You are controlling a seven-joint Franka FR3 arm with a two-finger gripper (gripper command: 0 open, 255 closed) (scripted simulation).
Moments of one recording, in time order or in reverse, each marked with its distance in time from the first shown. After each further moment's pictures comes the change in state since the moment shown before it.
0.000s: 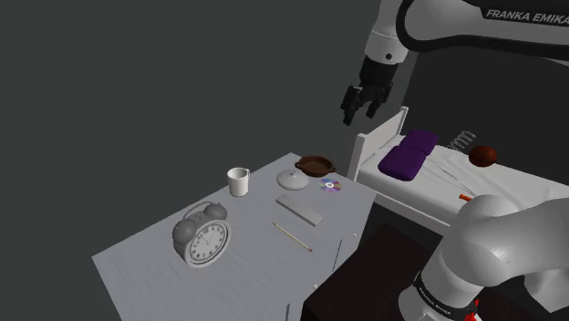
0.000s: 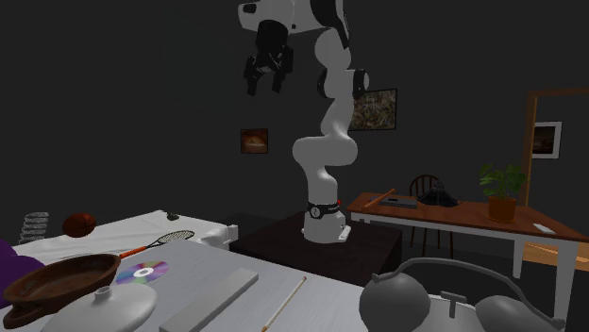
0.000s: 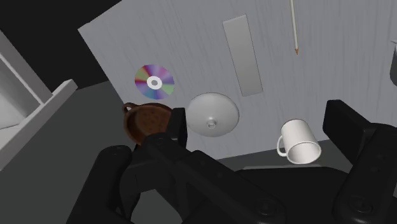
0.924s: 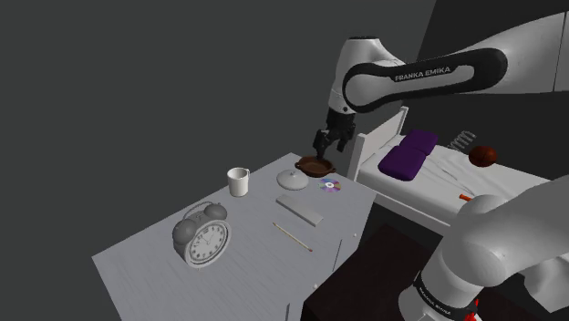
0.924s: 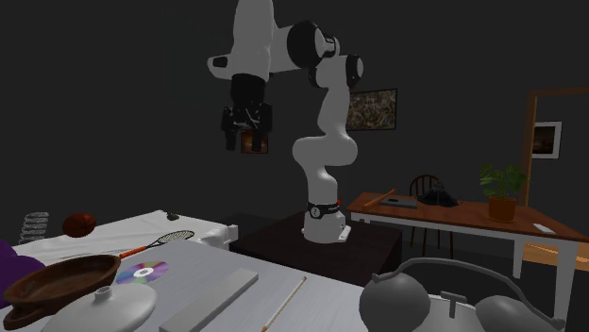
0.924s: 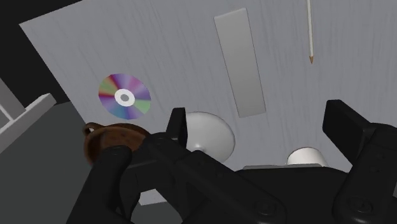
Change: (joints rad) arm 0.006 0.247 -0.027 -0.178 0.013 0.358 -0.025
